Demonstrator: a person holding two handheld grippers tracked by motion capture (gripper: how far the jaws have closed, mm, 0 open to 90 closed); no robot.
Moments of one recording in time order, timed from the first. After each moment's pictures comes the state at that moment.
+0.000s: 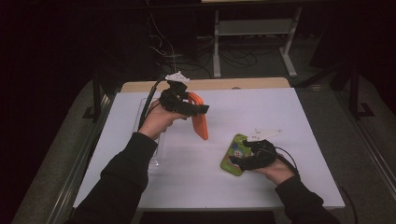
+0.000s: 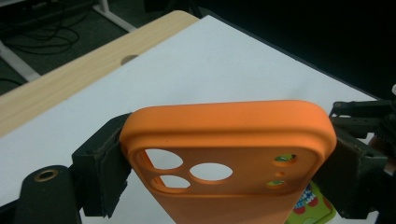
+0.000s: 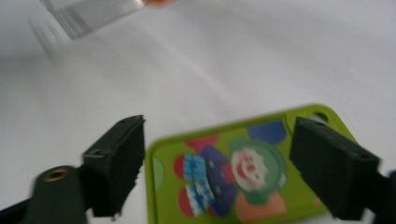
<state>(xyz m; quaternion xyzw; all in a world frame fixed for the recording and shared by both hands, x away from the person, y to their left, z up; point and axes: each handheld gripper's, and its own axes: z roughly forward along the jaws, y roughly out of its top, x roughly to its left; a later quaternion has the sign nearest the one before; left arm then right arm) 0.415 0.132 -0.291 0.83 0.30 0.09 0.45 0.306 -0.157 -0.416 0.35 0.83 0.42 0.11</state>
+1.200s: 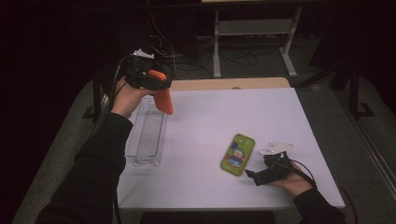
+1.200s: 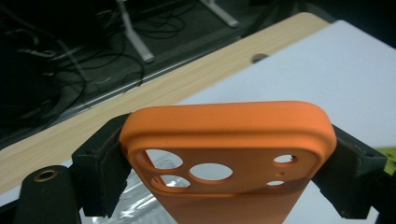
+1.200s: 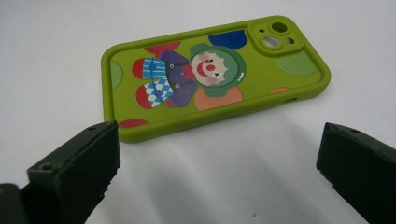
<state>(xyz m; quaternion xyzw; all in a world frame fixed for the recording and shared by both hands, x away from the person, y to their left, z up) 0.465 0.215 -0.256 0.80 0.42 0.22 0.37 0.280 -0.193 -0.440 0.37 0.84 0.37 0.14</state>
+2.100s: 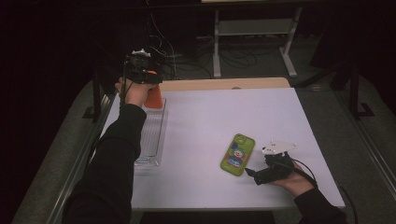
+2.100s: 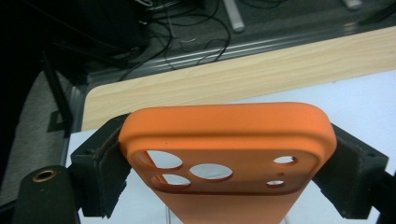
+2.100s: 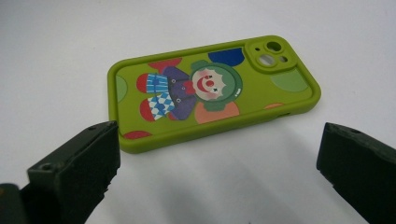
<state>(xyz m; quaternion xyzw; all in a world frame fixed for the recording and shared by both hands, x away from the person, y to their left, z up) 0.519 0.222 -0.295 0.73 0.57 0.29 0.25 0.278 -0.193 -0.433 0.37 0.84 0.38 0.15</state>
